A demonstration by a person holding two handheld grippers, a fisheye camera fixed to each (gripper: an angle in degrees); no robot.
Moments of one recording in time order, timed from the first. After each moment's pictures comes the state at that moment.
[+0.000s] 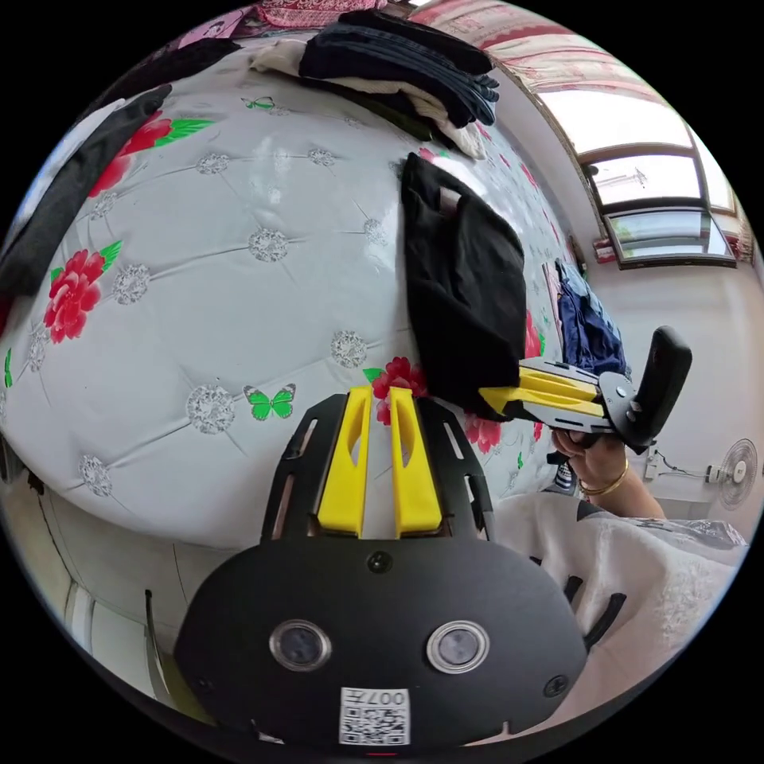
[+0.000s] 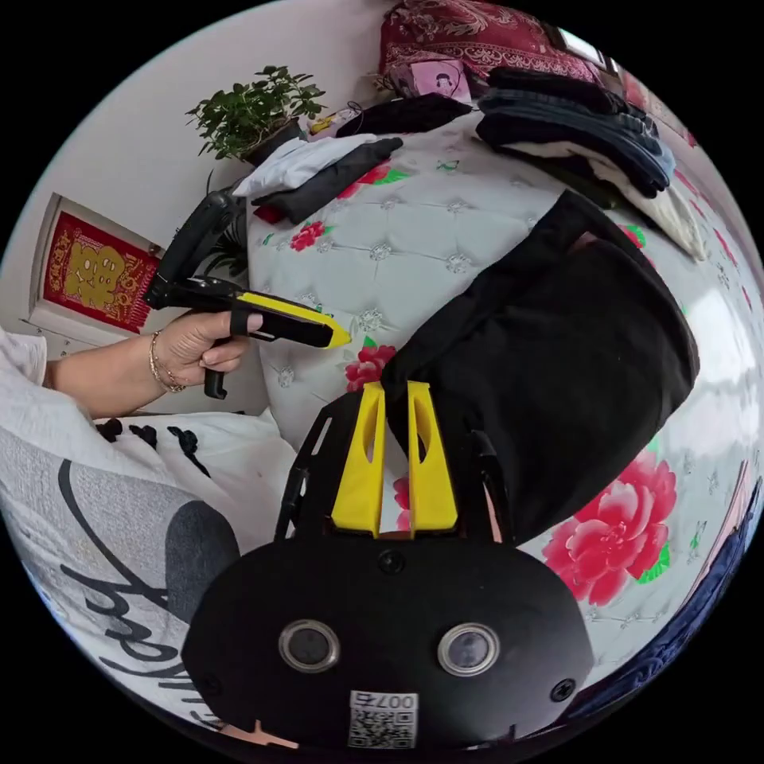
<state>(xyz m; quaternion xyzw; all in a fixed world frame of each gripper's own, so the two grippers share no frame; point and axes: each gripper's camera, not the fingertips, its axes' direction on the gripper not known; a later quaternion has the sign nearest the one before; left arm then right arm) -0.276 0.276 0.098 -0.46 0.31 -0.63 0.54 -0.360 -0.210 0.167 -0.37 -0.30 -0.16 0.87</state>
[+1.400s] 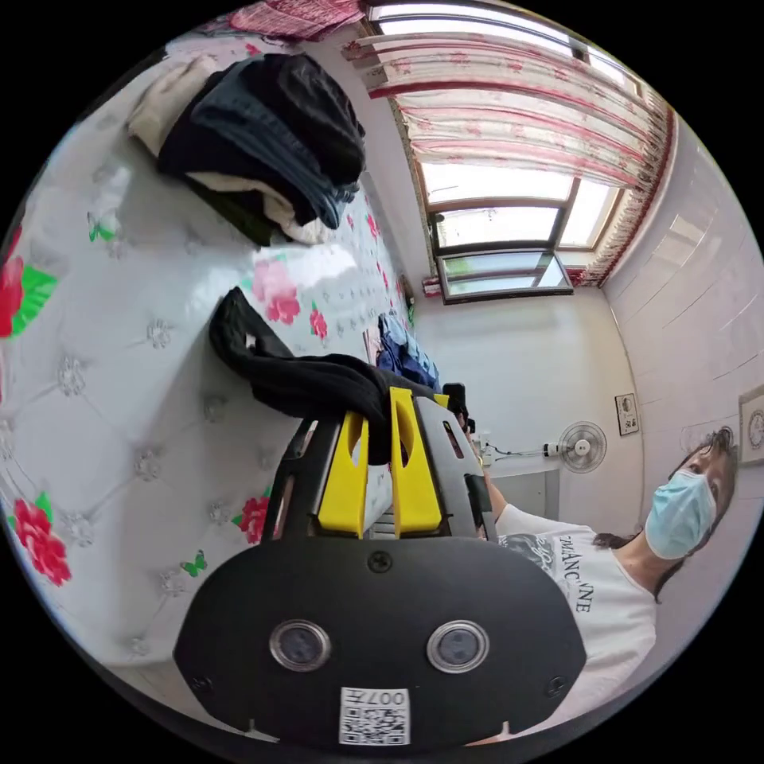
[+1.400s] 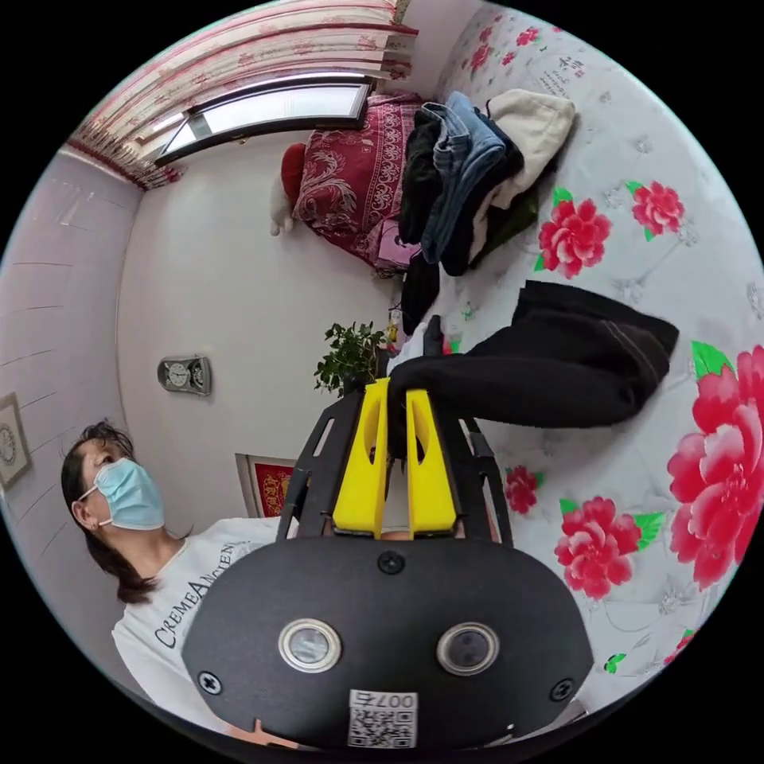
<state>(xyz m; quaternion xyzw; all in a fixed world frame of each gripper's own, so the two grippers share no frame) -0.658 0.222 0.112 -0.19 0.46 -0.72 0.49 -0.070 -0.344 0.220 -0.19 -0.53 0.27 0.78</state>
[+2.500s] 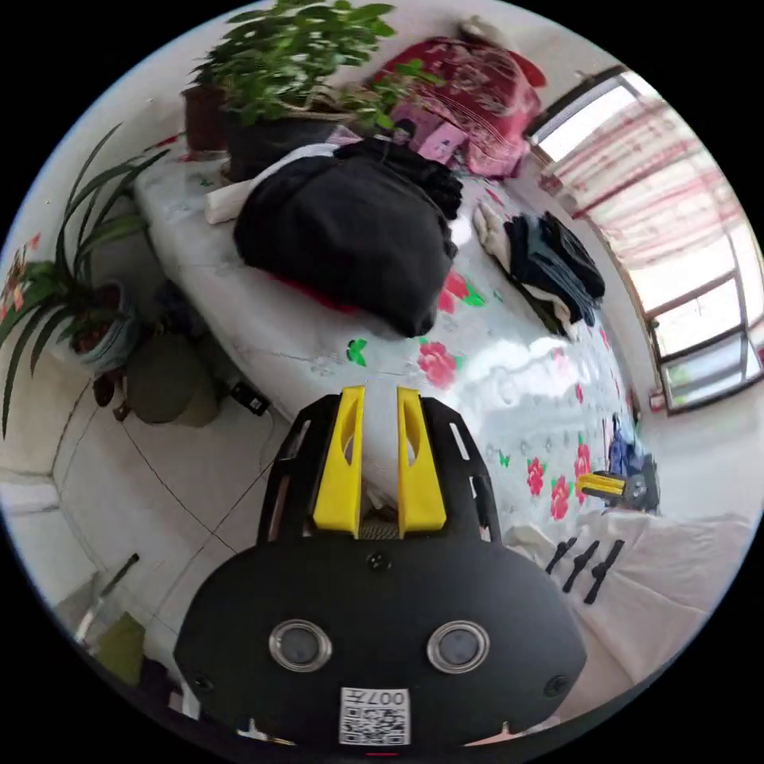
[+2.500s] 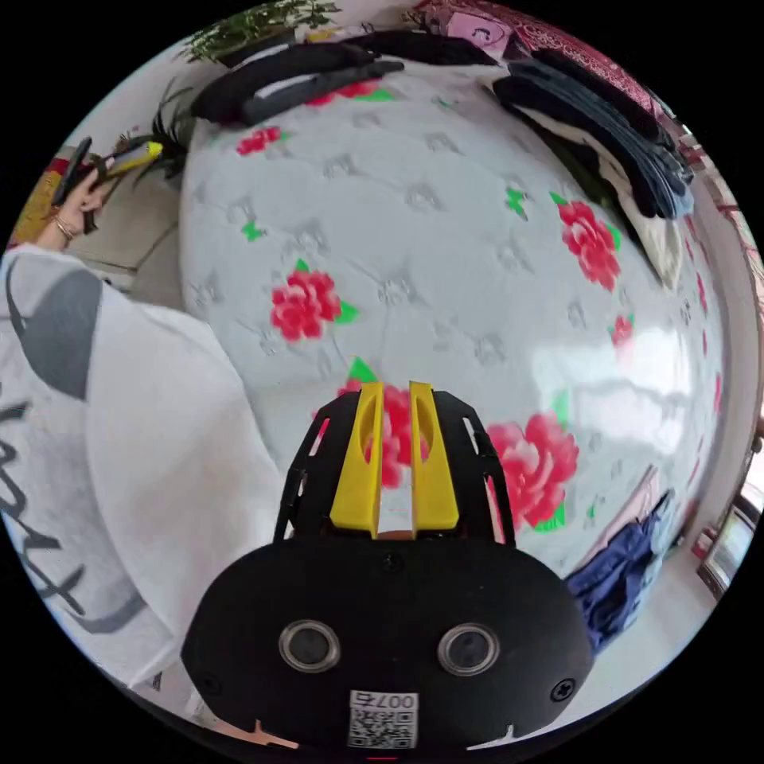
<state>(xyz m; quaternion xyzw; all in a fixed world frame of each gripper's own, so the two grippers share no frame) -0.445 0.334 -0.091 -0.45 0.07 -0.64 0.62 -0.396 -0.065 0.286 -0.48 -0.02 -0.34 0.81</state>
